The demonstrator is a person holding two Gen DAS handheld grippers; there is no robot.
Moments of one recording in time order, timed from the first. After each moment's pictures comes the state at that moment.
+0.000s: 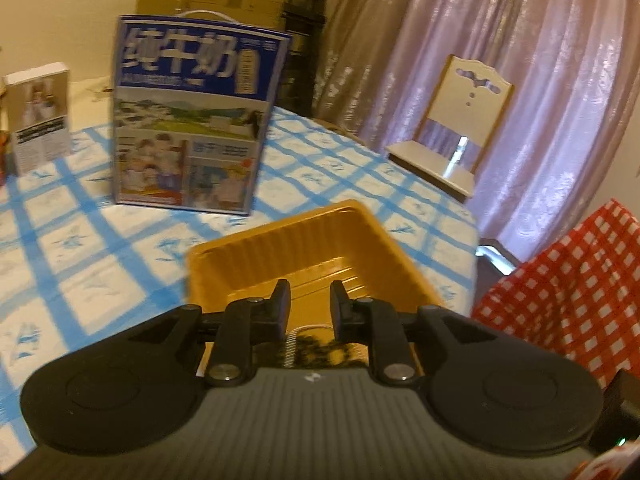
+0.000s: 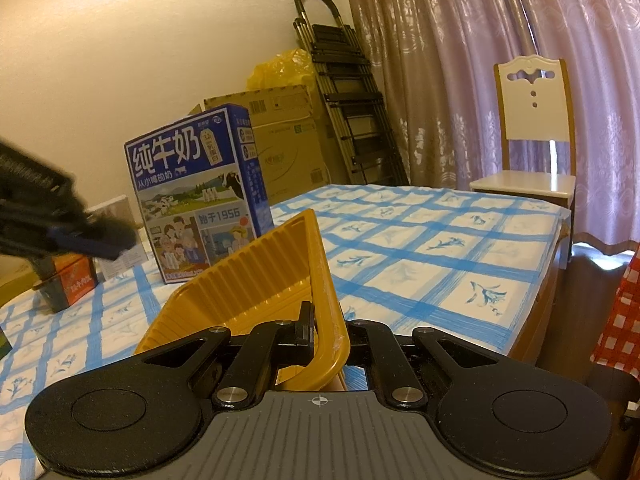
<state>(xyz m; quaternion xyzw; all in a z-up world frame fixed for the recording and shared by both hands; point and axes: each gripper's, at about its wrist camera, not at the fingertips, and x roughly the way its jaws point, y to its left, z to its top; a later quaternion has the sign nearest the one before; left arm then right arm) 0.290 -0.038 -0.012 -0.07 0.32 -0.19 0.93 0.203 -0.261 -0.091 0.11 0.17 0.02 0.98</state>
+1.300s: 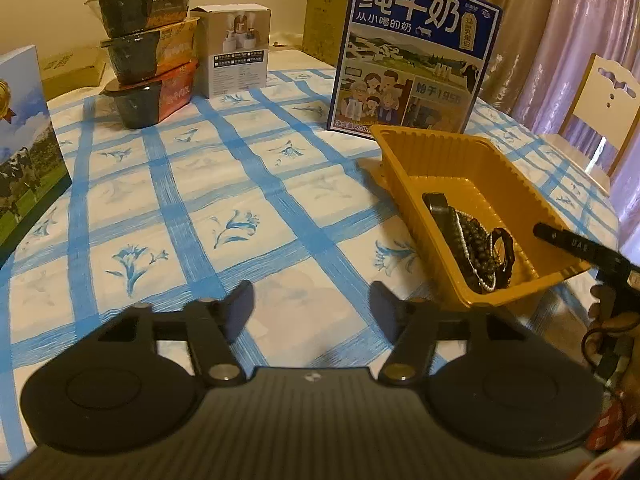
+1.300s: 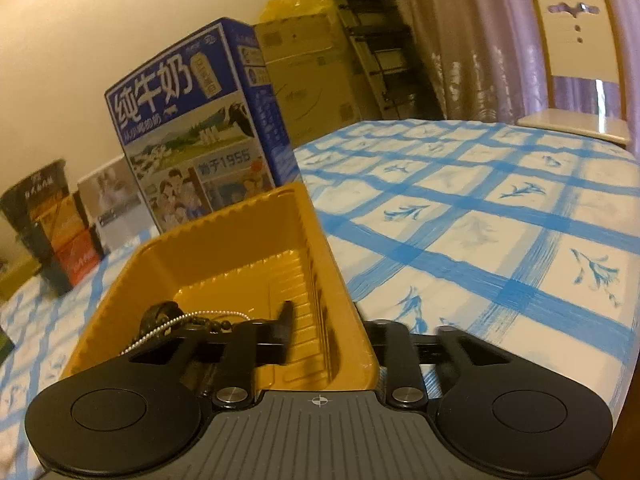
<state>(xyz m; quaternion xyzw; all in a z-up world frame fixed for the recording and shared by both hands) 0.228 0.086 -0.070 -0.06 0.37 0.02 0.93 0.322 -0.256 -0.127 0.14 0.26 0.08 0.95</state>
